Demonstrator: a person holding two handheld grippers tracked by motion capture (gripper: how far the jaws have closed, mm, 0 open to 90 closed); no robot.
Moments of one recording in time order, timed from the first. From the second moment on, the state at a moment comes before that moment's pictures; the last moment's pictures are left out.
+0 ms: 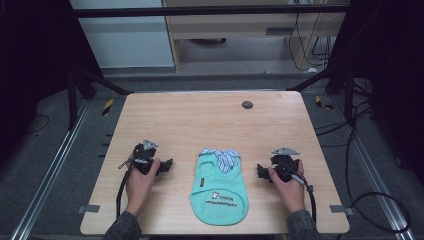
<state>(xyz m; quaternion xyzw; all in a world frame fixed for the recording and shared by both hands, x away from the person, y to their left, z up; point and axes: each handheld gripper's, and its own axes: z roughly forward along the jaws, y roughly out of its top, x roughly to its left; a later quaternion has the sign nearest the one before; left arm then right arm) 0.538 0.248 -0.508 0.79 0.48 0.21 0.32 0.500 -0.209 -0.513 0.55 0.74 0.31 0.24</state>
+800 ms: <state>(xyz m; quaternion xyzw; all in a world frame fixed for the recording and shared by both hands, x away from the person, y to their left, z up) 0.544 0.192 -0.463 0.84 0.39 0.18 0.33 0.512 -0.177 -0.481 0.44 0.81 0.30 0.24</state>
